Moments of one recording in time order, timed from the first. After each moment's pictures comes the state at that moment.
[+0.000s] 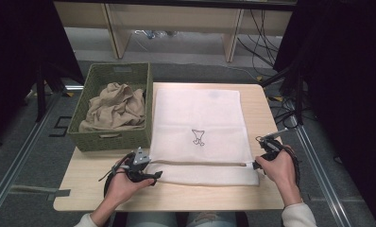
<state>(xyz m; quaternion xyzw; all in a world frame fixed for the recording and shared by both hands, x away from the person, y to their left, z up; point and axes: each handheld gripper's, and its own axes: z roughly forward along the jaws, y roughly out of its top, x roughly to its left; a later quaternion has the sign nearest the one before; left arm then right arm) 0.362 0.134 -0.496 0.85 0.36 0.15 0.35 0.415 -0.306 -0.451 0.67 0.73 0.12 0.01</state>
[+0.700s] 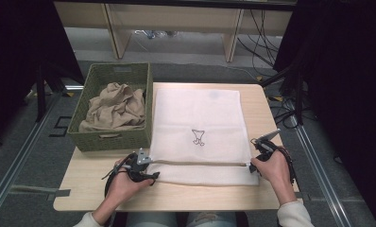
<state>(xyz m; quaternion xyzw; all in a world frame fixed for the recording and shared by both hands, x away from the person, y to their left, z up) 0.365 0.131 -0.504 0.86 0.37 0.16 0.32 0.421 -0.301 -0.466 0.64 0.76 0.10 0.02</state>
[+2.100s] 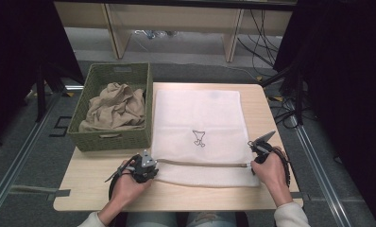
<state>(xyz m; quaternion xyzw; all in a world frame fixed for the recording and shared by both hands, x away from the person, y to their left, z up) 0.359 0.121 -0.500 0.87 0.35 0.17 0.31 0.415 -0.286 -0.465 0.65 0.75 0.05 0.02</state>
